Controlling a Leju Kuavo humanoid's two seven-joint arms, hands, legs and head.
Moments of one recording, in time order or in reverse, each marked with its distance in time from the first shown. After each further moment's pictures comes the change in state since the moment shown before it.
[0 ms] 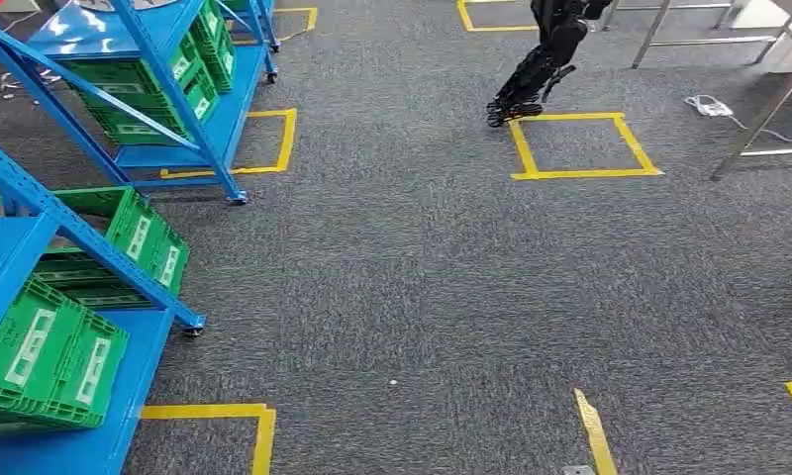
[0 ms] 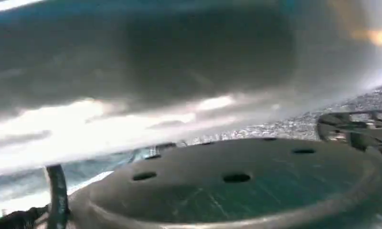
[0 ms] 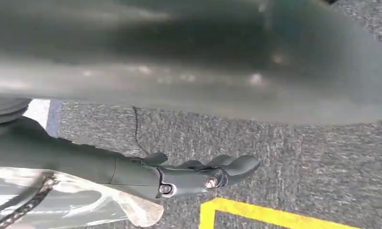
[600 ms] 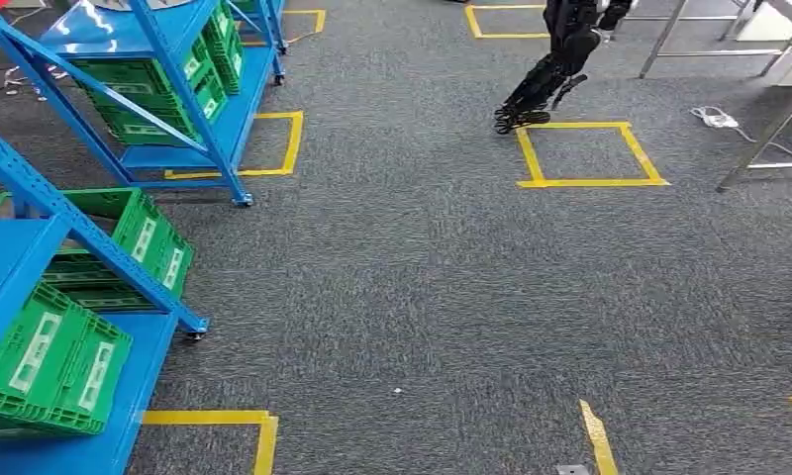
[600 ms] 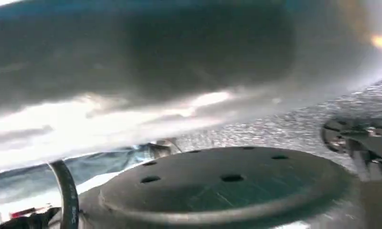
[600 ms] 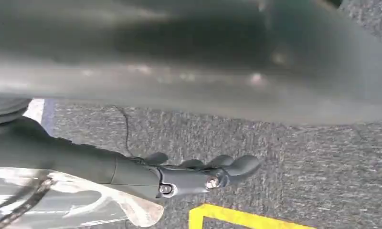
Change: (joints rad) left arm -0.002 -0.003 0.001 0.000 0.002 -0.001 0.001; right arm -0.010 0.002 -0.016 0.000 0.000 -0.003 0.007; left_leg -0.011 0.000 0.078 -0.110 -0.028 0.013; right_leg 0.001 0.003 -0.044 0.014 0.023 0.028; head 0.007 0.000
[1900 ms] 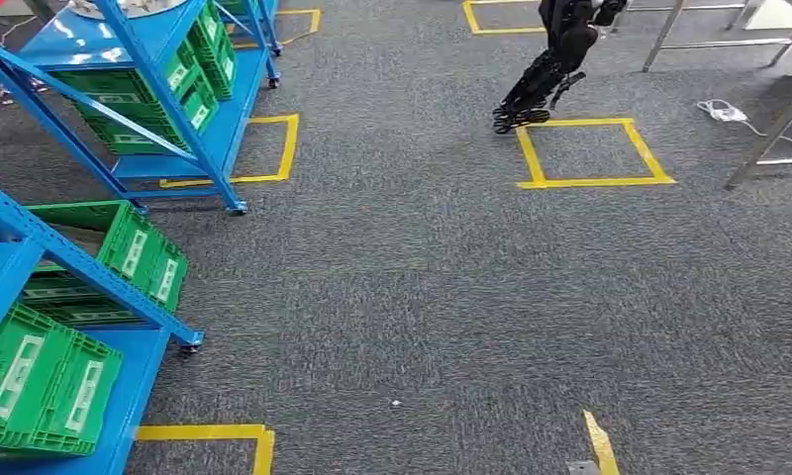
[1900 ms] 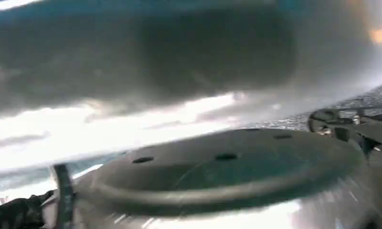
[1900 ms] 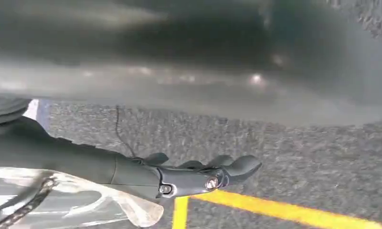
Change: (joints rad) left arm -0.001 -0.001 0.005 0.000 0.008 0.000 0.008; right arm 0.002 0.003 -0.001 0.000 0.014 -0.008 0.004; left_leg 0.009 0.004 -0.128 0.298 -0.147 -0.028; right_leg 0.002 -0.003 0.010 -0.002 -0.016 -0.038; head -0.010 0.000
